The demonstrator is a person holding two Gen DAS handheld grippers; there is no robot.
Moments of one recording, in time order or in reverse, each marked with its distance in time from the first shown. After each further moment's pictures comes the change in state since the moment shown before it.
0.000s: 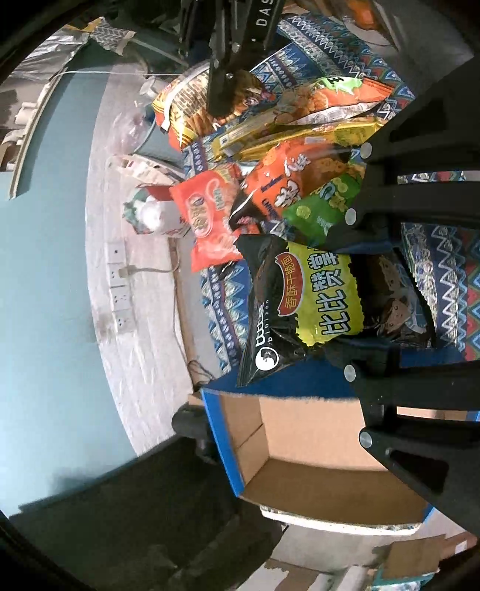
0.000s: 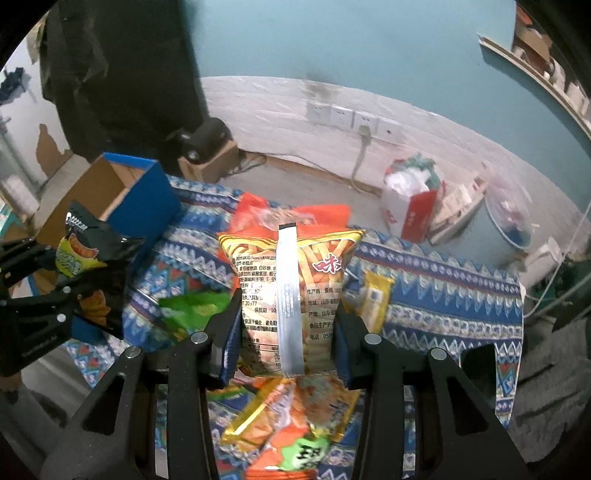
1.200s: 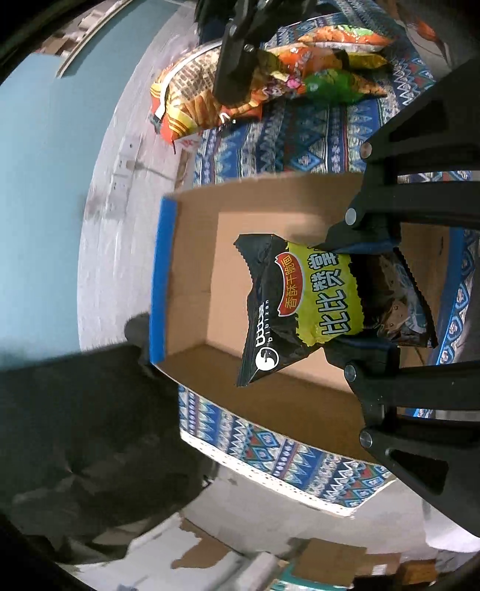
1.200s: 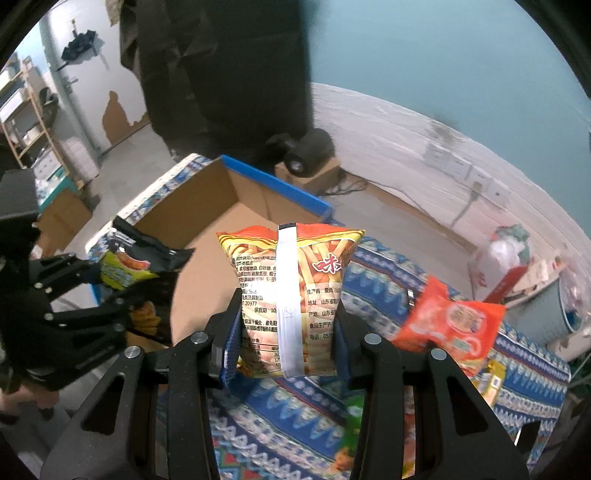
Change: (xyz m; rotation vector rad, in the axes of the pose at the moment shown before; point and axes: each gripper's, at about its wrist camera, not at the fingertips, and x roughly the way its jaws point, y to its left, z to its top) left arm 0.003 0.165 -0.058 -0.303 0.071 0.134; right arm 0.041 0.189 0.069 -0.207 -0.003 0.217
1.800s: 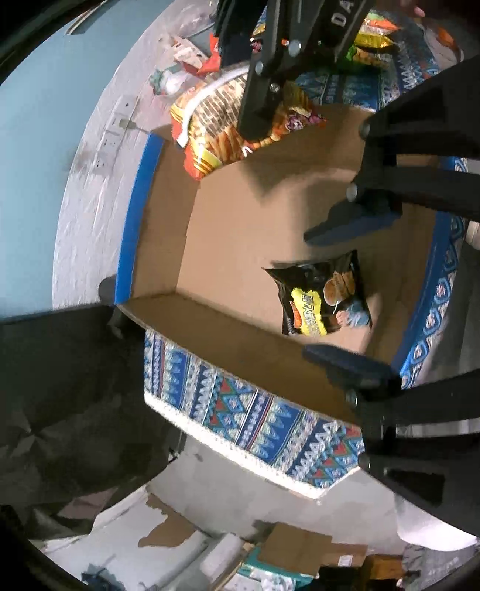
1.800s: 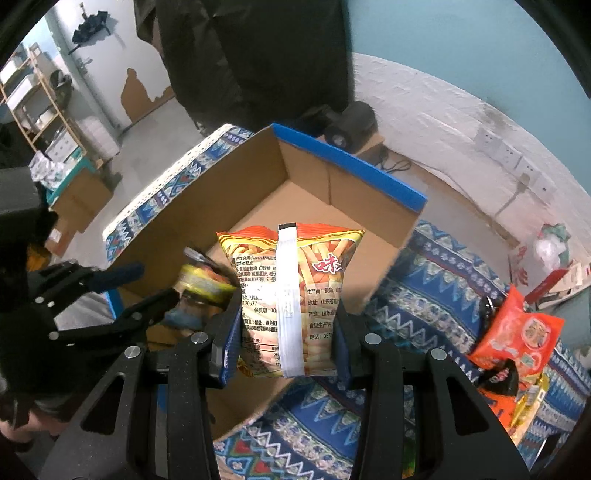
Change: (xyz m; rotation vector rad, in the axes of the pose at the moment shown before) left arm 0.011 0.040 -0.007 -0.081 0.080 0.098; right arm 0.068 0.045 0.019 -0.014 0.113 0.099
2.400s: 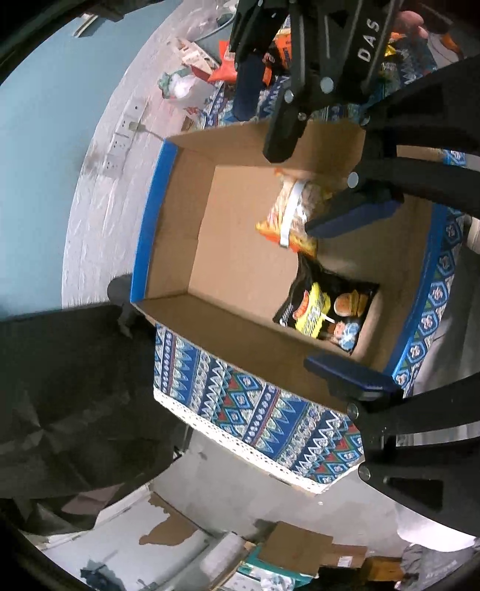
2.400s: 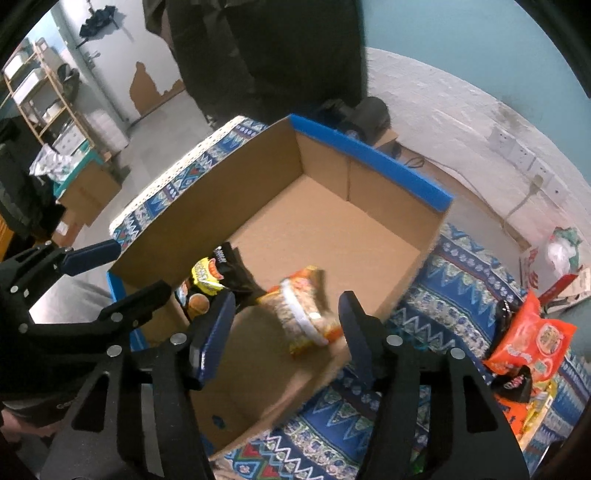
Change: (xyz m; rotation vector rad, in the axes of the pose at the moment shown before) left arm -0.014 0.000 0.004 -0.008 -0.019 -0.030; right arm 0.001 0.000 0.000 0.003 0.003 0.023
